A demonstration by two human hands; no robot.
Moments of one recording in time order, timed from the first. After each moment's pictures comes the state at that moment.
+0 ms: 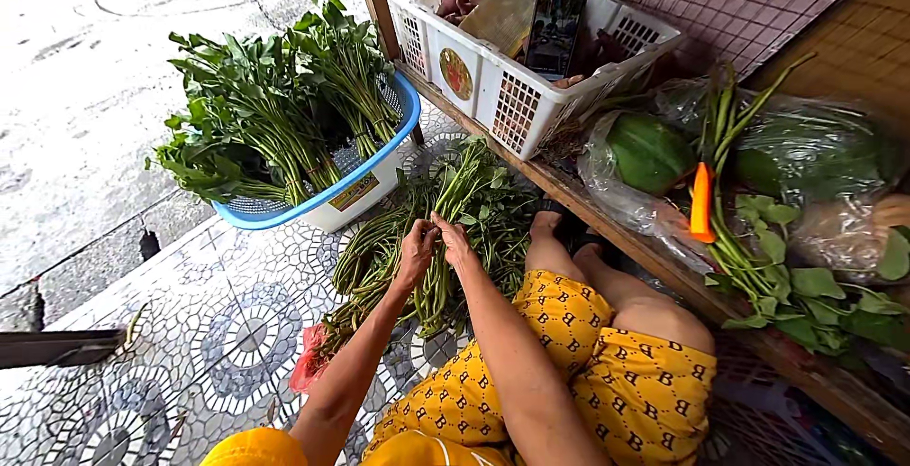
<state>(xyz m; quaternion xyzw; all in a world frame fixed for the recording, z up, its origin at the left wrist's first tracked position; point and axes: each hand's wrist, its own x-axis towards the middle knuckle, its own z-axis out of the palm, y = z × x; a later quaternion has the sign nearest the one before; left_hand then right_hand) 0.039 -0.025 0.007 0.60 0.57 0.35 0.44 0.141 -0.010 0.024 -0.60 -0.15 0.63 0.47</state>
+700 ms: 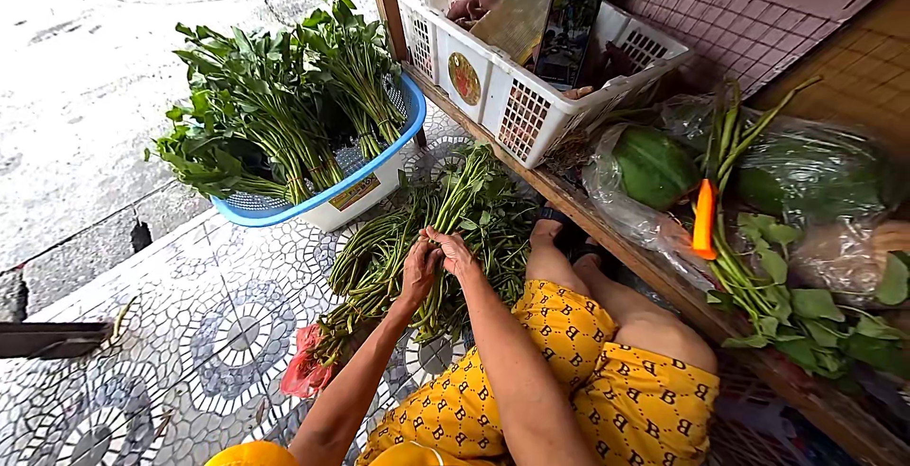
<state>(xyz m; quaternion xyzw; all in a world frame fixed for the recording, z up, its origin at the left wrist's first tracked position) 0.034 -0.053 -0.030 0.68 0.52 0.41 0.31 0.140 -0.013 0.006 -0.50 -0.16 0.70 0.48</state>
